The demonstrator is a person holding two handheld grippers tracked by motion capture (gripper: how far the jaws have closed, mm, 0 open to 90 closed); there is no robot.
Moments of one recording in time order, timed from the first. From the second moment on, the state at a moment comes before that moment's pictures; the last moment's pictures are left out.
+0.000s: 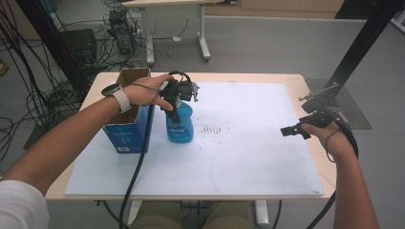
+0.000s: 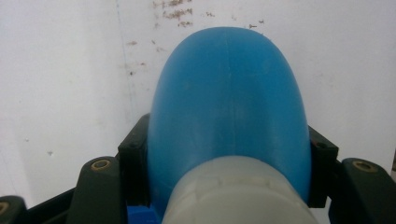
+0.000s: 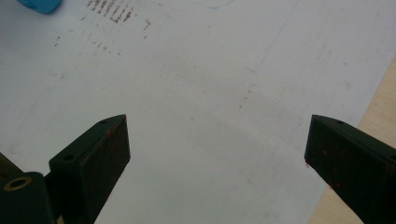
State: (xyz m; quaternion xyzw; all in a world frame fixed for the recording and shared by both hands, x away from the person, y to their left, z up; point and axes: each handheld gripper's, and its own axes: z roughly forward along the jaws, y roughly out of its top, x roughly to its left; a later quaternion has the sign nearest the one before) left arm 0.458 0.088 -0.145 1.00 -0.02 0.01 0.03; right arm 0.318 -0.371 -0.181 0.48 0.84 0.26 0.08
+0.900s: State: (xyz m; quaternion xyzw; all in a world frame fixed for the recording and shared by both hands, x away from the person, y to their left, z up) left arm 0.448 0.099 -0.120 0.99 0.11 0.01 0.06; right arm 0.323 -0.362 -0.179 0.46 0.84 0.27 0.08
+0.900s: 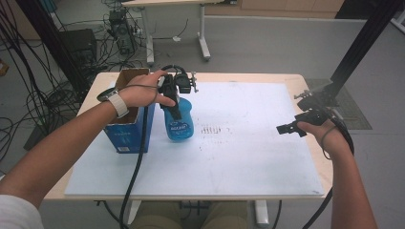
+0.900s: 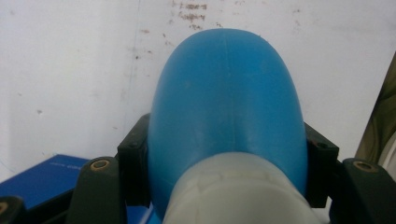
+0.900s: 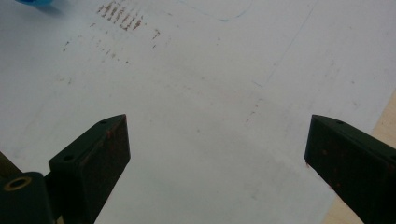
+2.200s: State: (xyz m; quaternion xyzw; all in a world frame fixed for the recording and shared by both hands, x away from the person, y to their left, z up) left arm 0.427 0.094 -0.076 0.94 0.35 0.01 0.03; right arm 0.325 -0.356 -0.170 0.41 0.86 0.29 0.09
